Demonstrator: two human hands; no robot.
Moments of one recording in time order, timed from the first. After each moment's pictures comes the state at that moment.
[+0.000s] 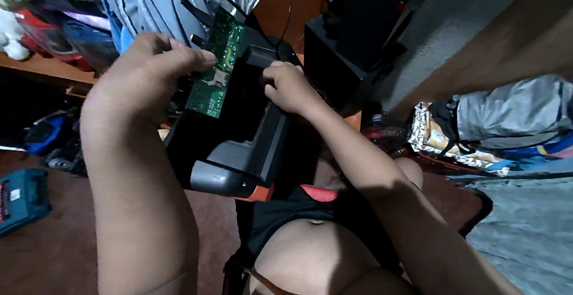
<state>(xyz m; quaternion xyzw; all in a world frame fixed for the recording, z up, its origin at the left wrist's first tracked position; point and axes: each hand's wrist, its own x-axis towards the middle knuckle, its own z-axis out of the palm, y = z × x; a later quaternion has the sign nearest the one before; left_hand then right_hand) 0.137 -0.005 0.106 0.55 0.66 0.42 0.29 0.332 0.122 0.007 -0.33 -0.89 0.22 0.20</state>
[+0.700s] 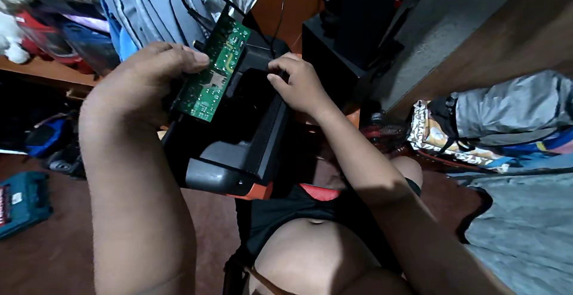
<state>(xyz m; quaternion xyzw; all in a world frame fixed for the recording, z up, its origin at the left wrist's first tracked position) 0.138 -0.010 0.108 0.56 0.58 0.41 0.42 0.356 0.117 -0.001 -0.30 -0.83 0.27 0.39</state>
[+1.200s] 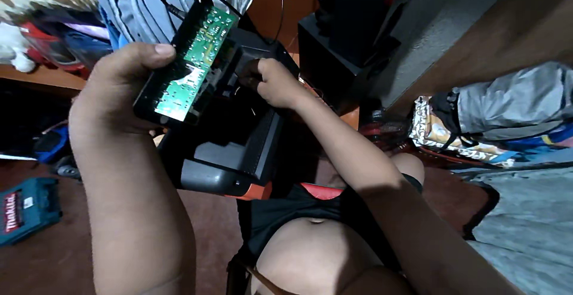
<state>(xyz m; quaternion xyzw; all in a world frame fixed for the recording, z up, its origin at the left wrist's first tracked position) 0.089 -0.001 0.091 0.54 0.46 0.44 0.55 0.320 0.125 0.012 -0.27 -0.86 0.36 0.26</state>
